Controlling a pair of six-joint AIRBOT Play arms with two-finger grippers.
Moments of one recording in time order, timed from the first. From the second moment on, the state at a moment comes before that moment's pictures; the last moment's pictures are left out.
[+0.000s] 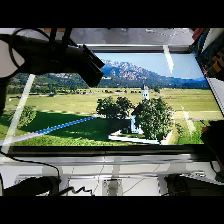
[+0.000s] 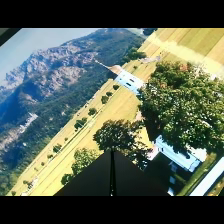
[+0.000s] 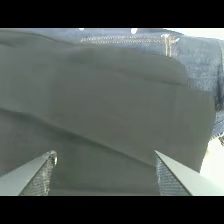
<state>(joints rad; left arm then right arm) -0.62 -1.29 2.00 1.41 -1.28 -1.23 -1.49 -1.36 1.84 -1.47 1.62 1.59</state>
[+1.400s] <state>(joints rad) 0.21 -1.29 2.00 1.32 -1.53 -1.55 -0.01 -1.32 1.80 -1.47 1.51 1.48</state>
